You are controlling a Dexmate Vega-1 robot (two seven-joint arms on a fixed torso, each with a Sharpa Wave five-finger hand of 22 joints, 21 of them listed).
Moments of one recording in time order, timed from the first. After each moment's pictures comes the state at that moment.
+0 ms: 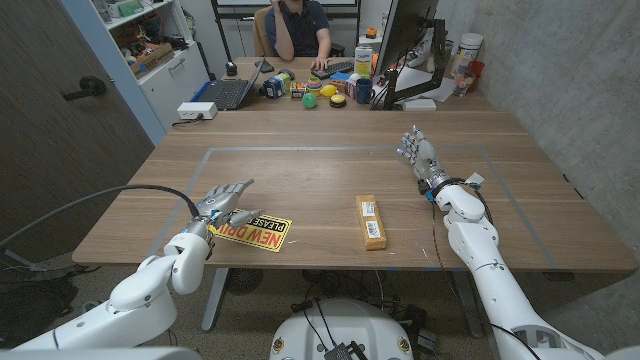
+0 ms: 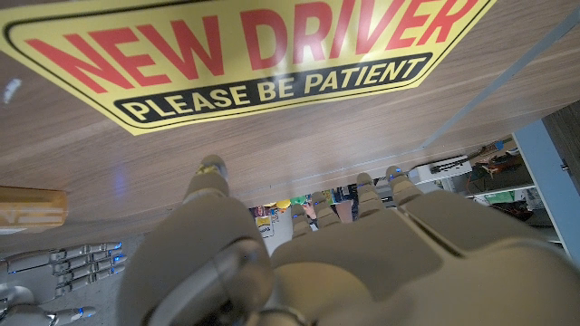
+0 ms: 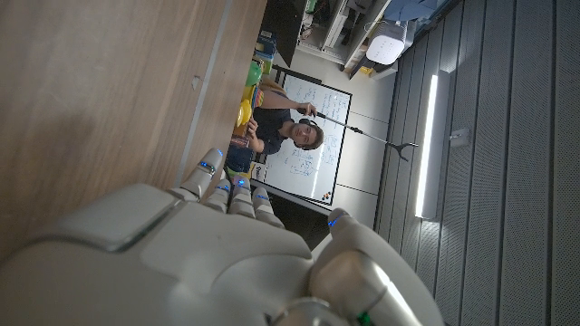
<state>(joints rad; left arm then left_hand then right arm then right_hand) 1.45 1.04 0.31 -2.25 0.53 0.71 0.16 0.53 0.03 0.19 -0.14 0.30 -0.17 -0.22 0.30 0.23 -0.10 -0.14 0.26 0.19 -0.08 0.13 0.24 0.18 -0.11 0.22 0.20 0.19 -0.95 -0.11 0.03 -1.40 0.21 0.11 0.29 0.01 0.07 0.26 0.18 0.27 -0.08 0.09 0.19 0.18 -0.03 0.08 0.19 0.19 -0.15 0.04 0.26 0.18 -0.17 -0.03 0.78 0.17</state>
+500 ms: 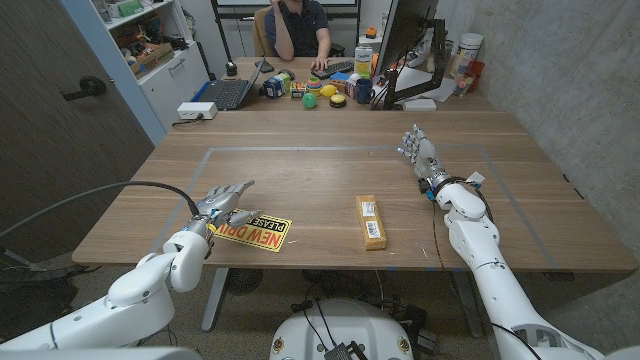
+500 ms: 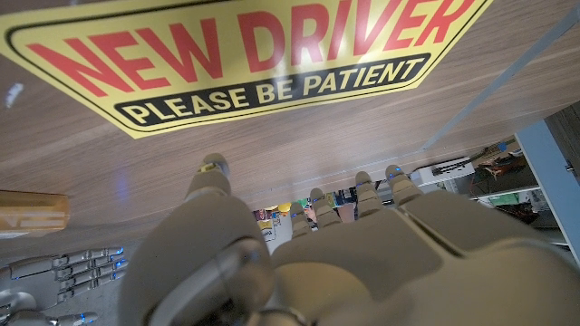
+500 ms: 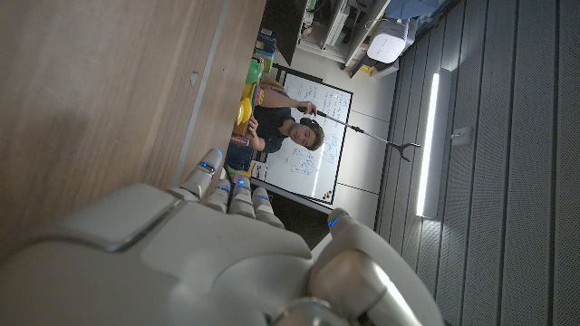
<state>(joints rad) 1.43 1.09 0.33 -2.26 0.49 0.73 0.16 0.55 0.04 0.20 -0.14 0.30 -0.15 -0.22 0.31 0.23 -0.09 -0.14 0.26 0.19 -0.06 0.12 0.24 0.18 -0.10 0.22 0.20 0.19 -0.95 -0.11 0.03 -1.41 0.21 0.09 0.28 0.01 0.07 0.26 0.18 0.27 -0.08 0.09 0.19 0.18 -0.03 0.08 0.19 0.19 -0.15 0.04 0.26 0.18 -0.17 -0.03 0.78 0.17</state>
